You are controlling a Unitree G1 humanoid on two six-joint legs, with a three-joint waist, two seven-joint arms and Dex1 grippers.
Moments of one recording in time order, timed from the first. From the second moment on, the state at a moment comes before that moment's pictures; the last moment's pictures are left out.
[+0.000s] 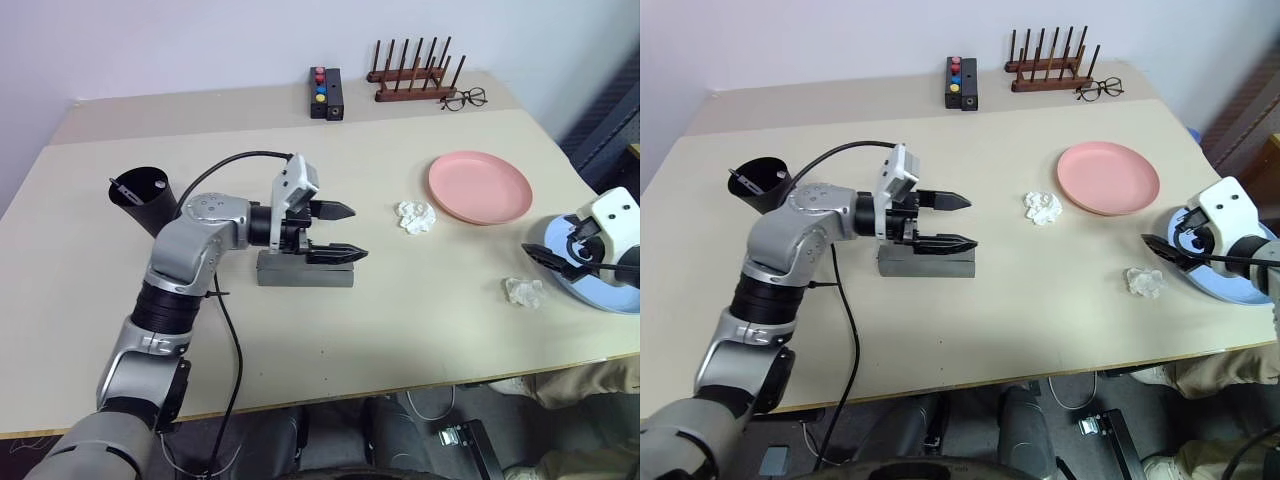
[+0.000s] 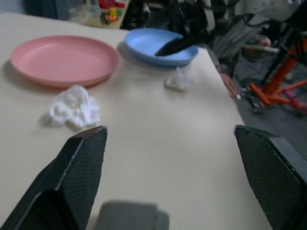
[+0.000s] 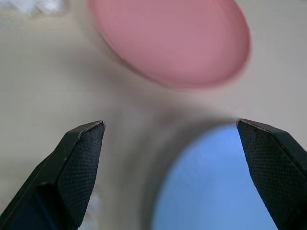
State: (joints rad) left arm -0.74 0.32 -0.15 -0.04 -0.38 0.70 -1.08; right arm -0.16 -1.05 -0.33 0.09 0.23 0.54 0.76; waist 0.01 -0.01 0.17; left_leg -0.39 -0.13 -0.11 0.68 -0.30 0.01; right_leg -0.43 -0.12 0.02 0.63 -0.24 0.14
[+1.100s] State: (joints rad) left arm -0.62 0.30 -0.34 -0.07 -0.24 0.56 -0.92; right arm -0.20 -1.00 -0.24 0.29 0.17 0.51 0.73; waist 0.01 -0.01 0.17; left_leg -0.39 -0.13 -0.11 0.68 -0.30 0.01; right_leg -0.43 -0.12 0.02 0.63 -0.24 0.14
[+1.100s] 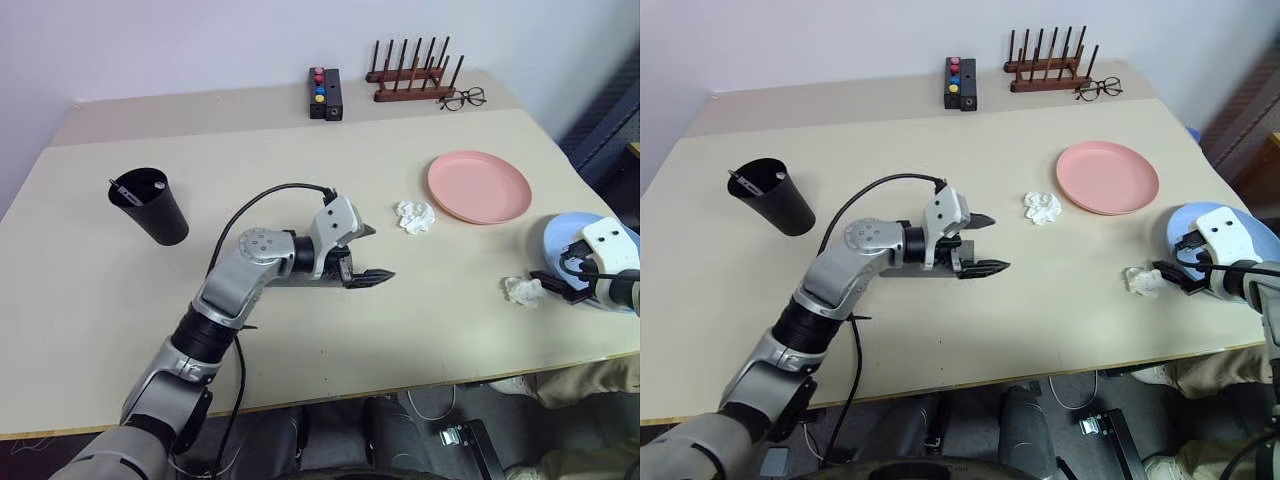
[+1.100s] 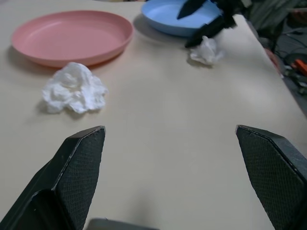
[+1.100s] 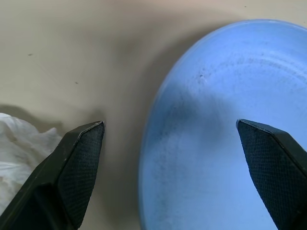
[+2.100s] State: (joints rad) left arm -0.61 0.35 -0.34 -0.09 -0.29 0.51 -1.08; right arm -0.23 -0.99 -0.21 0.32 0.09 0.42 0.68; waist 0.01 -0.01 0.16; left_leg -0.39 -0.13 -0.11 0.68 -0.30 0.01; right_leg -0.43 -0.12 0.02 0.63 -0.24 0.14
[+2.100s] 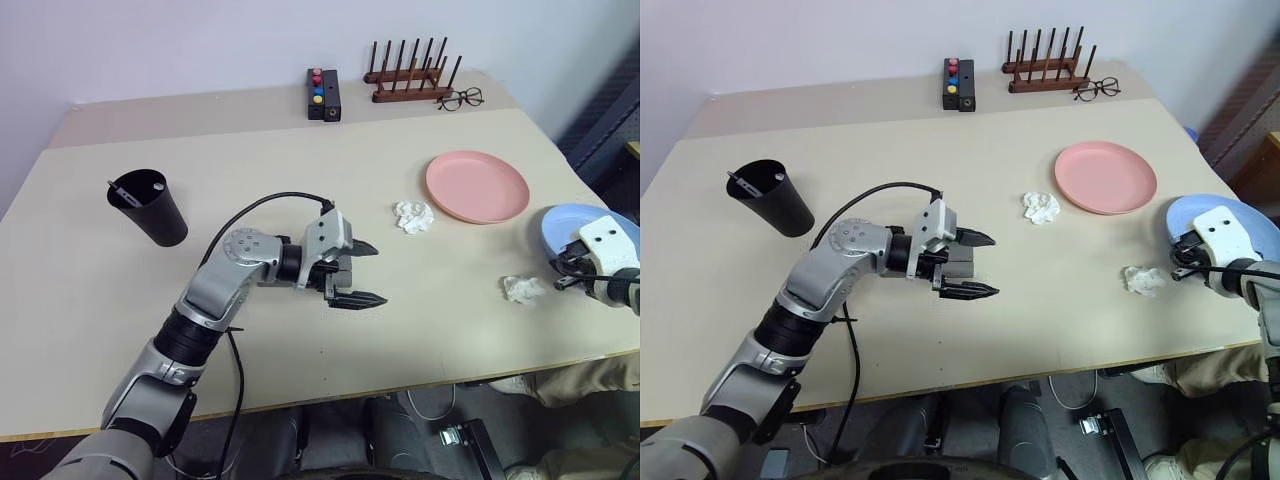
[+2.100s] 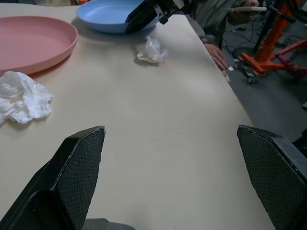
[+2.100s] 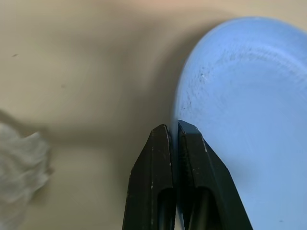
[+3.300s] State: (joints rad) left arm -0.57 0.39 -0.33 -0.18 -0.29 0.56 -0.95; right arm -0.76 -0.71 0.13 0.70 -0.12 -0.05 0.73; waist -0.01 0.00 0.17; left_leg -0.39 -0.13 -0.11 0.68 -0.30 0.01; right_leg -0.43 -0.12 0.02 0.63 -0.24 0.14
